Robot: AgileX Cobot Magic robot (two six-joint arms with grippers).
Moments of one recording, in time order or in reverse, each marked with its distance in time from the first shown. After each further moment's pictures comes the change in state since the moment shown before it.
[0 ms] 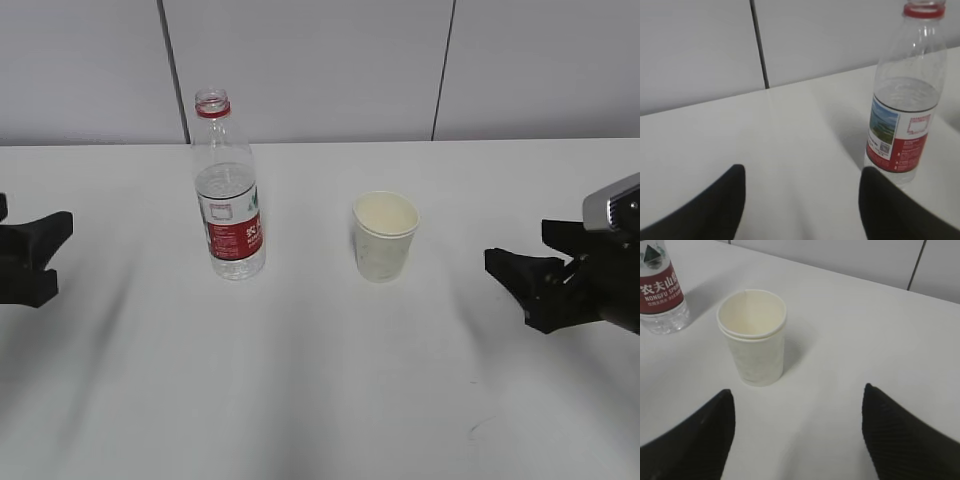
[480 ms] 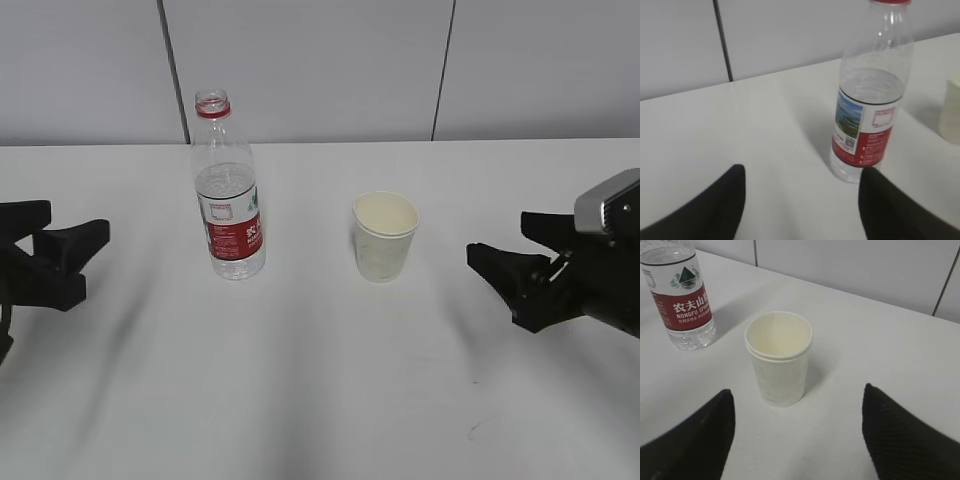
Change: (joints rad) left arm -0.002 0.104 -0.033 0.155 -0.052 -0.132; right arm 0.000 0.066 -0.011 -0.059 -0.142 -0.002
